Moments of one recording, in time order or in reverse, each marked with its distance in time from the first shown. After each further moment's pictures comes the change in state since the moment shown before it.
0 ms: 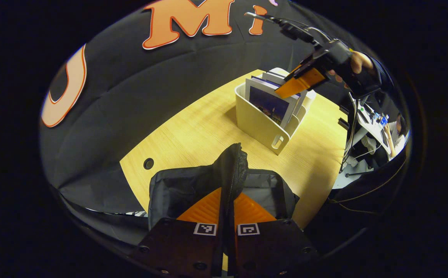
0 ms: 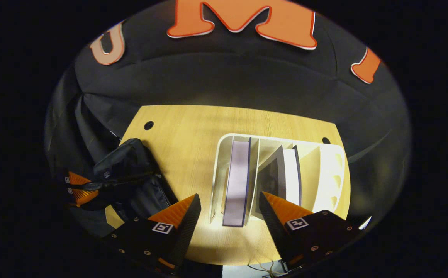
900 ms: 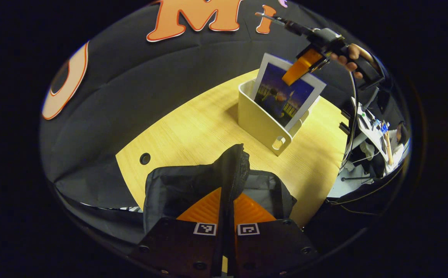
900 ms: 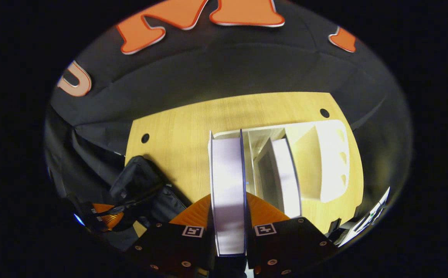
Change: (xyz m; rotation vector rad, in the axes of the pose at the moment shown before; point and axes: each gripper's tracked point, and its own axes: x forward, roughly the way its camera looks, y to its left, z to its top) left arm 0.006 0.002 0.001 -0.020 0.027 -0.032; right arm -0.049 -0.009 0.012 0.261 0.030 0.060
